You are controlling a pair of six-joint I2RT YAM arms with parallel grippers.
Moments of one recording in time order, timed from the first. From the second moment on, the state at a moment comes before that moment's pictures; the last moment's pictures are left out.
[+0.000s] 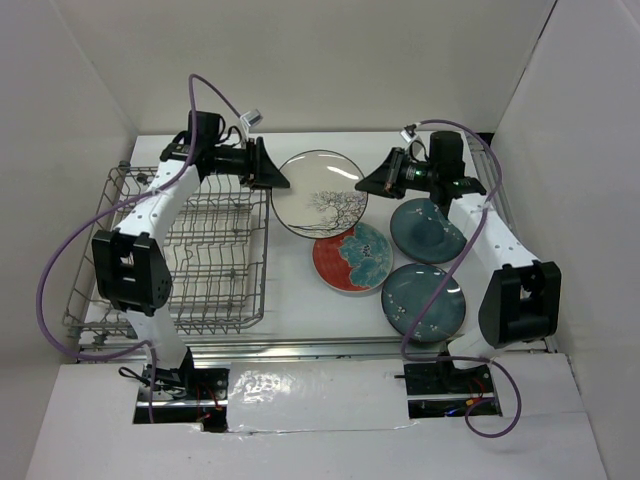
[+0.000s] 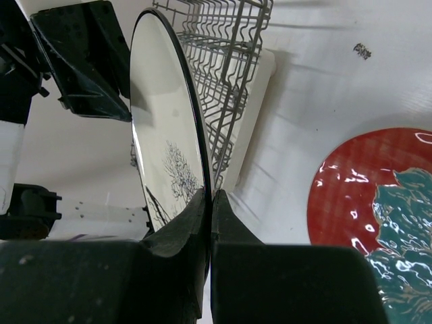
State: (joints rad) left arm -0.15 1.80 1.68 -0.61 1.09 -0.38; right arm 0.14 1.51 1.25 -0.19 -0.86 0.71
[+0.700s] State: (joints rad) left arm -0.15 1.81 1.87 -0.83 0.88 -0.29; right arm 0.18 1.56 1.45 -0.33 -0.80 0.65
